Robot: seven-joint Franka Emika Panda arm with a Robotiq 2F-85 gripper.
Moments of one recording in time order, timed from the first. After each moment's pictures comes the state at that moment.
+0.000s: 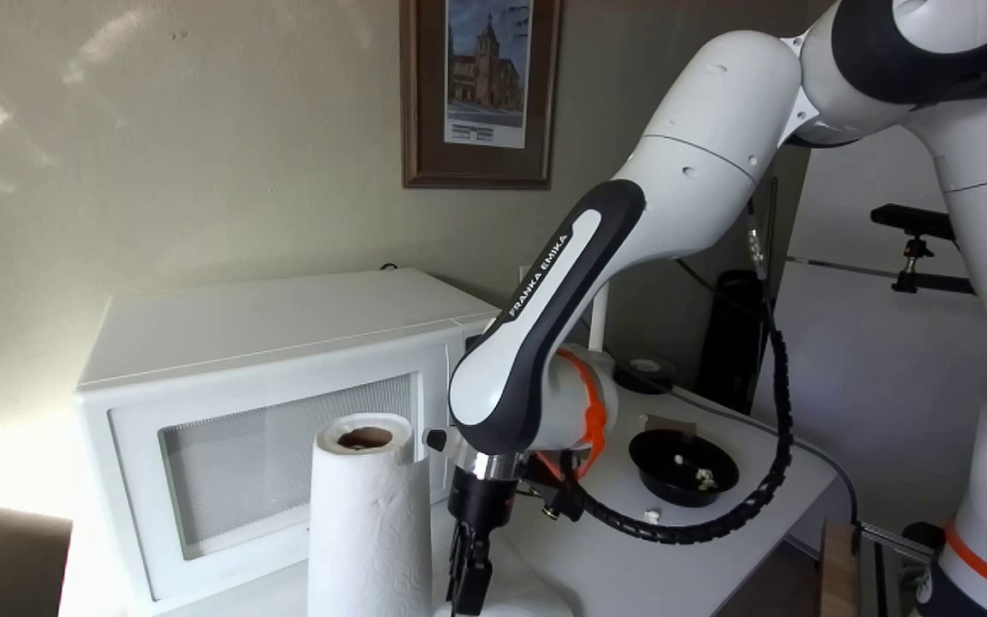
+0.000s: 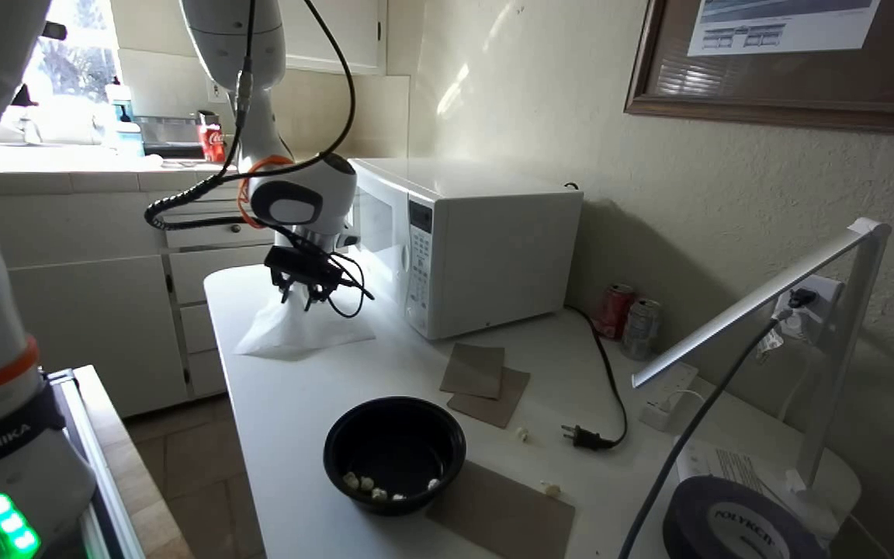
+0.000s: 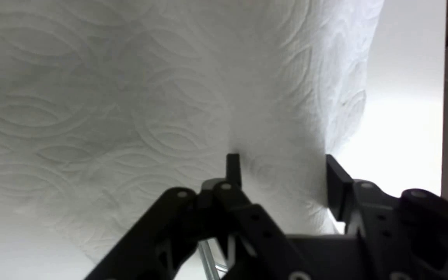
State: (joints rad) arm 0.04 0.44 0.38 -2.34 0.64 2.77 -1.01
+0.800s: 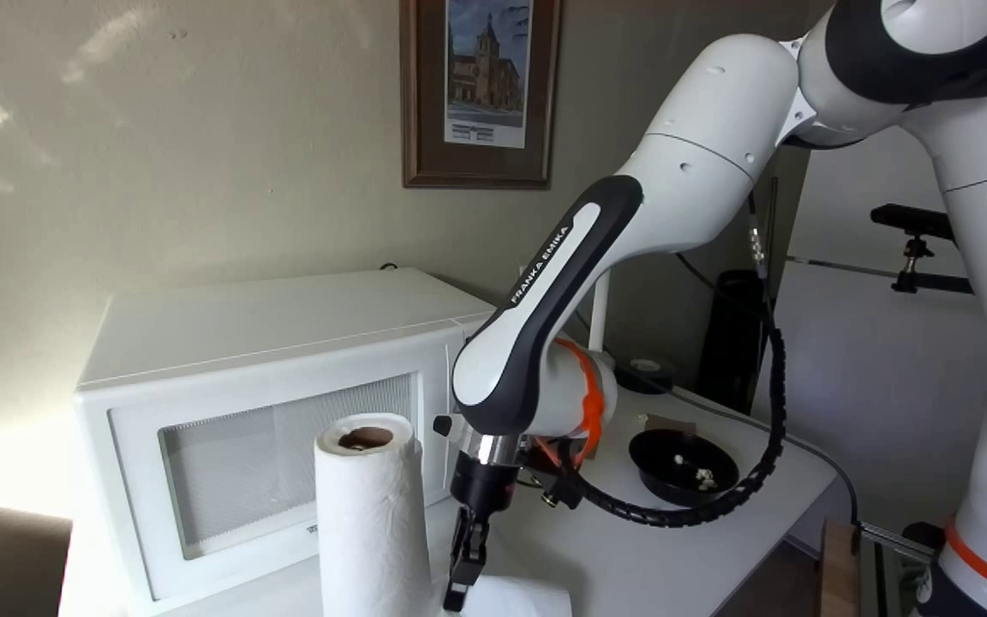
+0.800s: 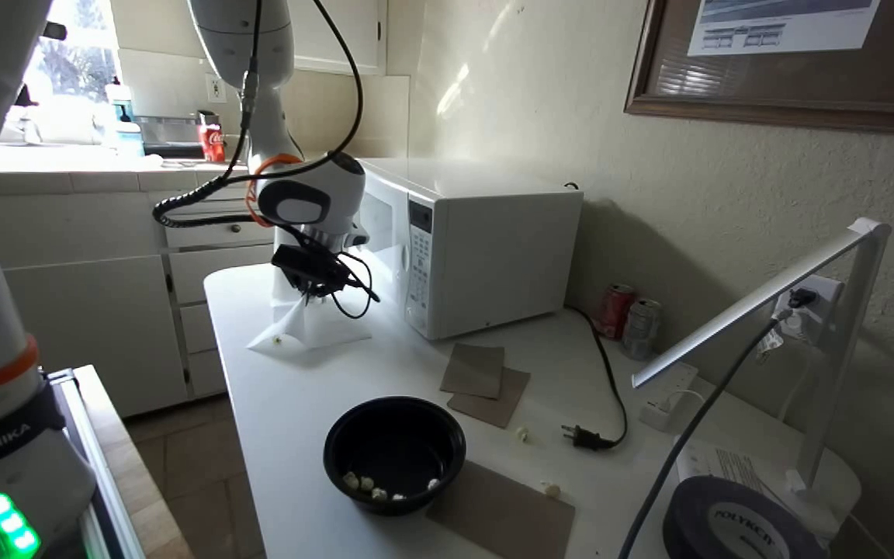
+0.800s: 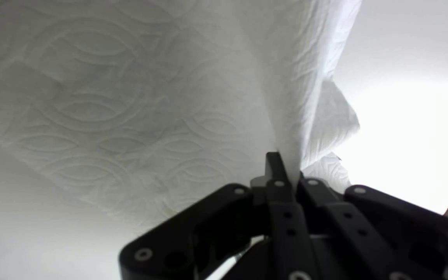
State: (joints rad) arm -0.04 0.44 0.43 -2.34 0.65 2.78 -1.01
